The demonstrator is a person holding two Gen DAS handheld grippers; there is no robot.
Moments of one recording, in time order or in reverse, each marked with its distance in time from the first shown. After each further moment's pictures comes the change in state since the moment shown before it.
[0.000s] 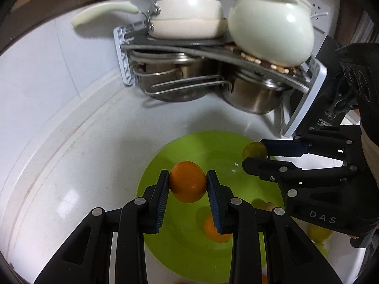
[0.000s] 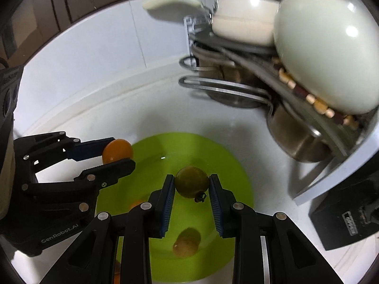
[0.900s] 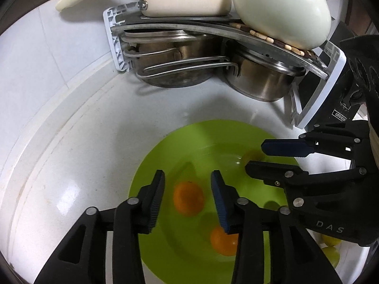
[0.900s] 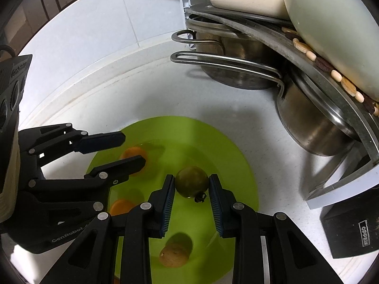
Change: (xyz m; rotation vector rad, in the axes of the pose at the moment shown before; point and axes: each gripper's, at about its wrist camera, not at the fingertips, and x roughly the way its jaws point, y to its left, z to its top) left arm 0.035 0.004 -0.002 0.008 0.067 0.012; right arm 0.029 -0.008 0.002 -0.003 0.066 0.012
